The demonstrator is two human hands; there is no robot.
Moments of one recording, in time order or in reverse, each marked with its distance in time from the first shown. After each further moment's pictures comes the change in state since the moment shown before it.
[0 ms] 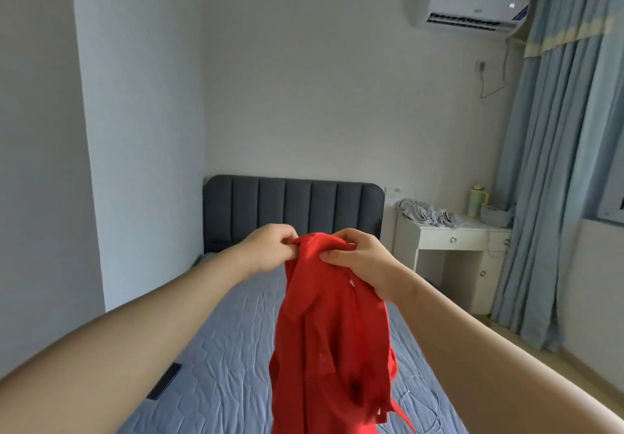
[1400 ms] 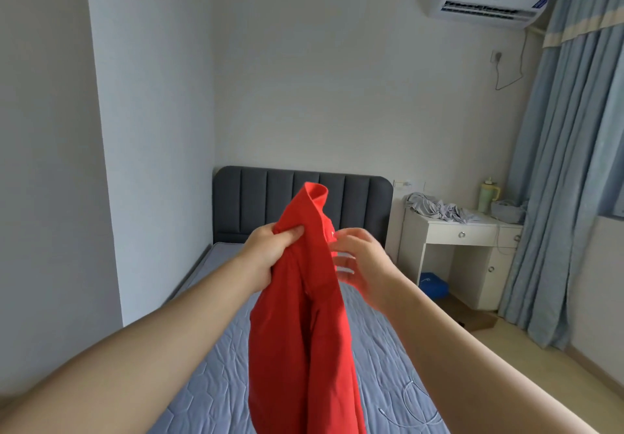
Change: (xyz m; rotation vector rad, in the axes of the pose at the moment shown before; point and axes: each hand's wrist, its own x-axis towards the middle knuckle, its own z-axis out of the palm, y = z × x) left_hand -0.027 0.010 0.021 -0.928 0.196 -0.312; right_hand -0.018 0.003 0.022 0.406 0.057 0.201
